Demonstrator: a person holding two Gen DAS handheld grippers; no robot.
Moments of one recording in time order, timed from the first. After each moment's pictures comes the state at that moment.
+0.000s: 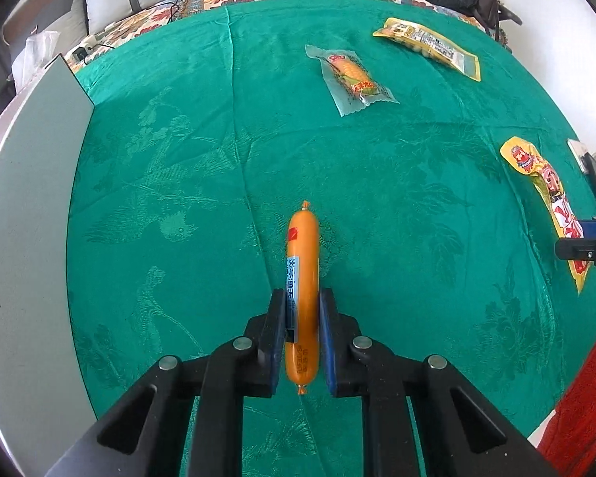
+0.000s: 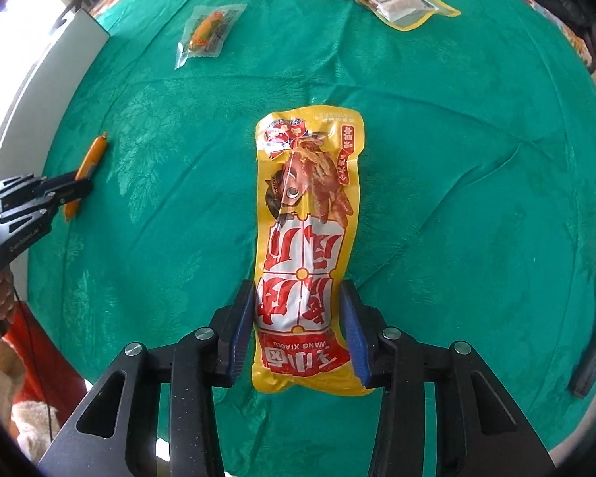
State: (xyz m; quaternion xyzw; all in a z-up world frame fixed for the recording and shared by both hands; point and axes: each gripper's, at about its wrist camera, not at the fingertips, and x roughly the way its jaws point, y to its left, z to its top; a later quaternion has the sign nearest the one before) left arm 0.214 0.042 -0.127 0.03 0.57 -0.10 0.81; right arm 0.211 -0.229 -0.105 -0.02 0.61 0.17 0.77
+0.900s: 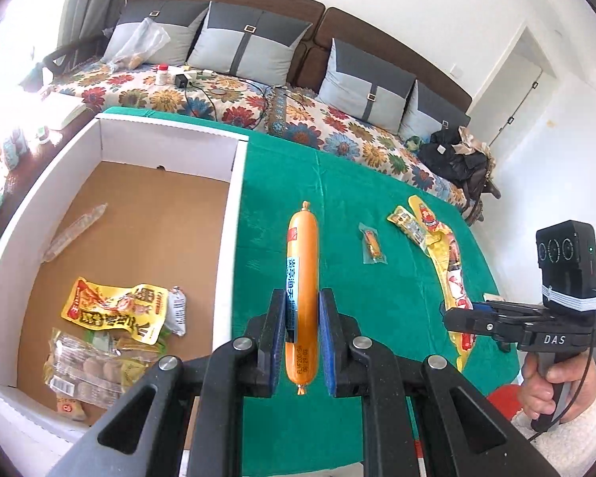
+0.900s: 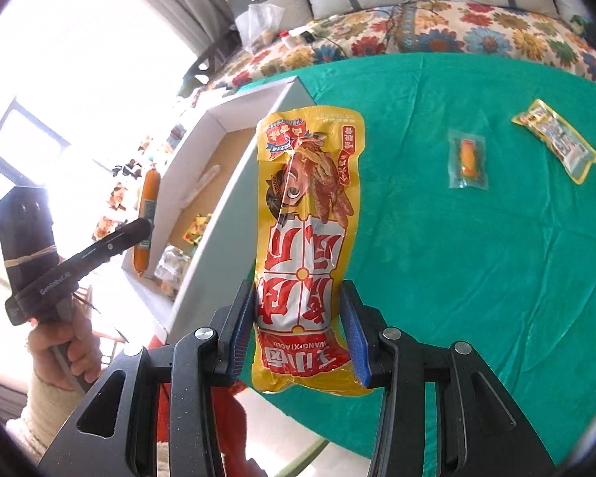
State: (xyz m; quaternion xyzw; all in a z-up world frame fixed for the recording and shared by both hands) left arm 0.081 0.248 0.057 -0.19 0.41 -0.06 0.89; right arm 0.135 -0.028 0.031 0.05 0.49 0.39 0.78
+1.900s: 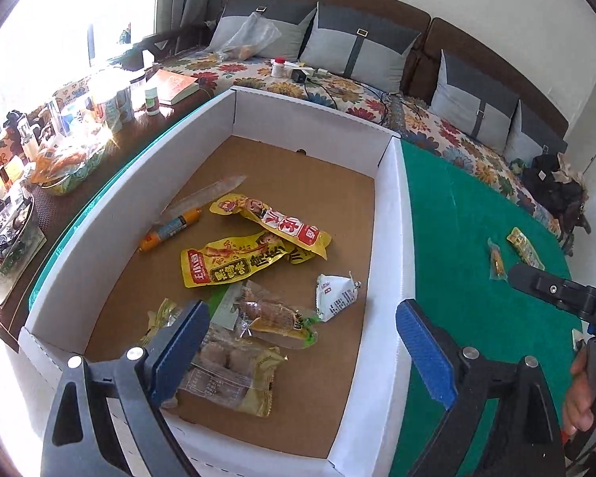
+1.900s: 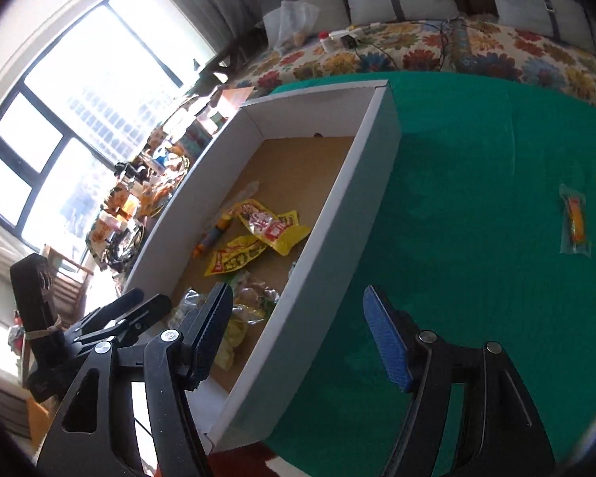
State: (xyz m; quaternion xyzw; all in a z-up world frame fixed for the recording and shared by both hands) left arm 0.064 0.308 -0.002 -0.16 0.42 0.11 0.89; right arm 0.160 0.073 0.009 0.02 0.46 0.35 0.82
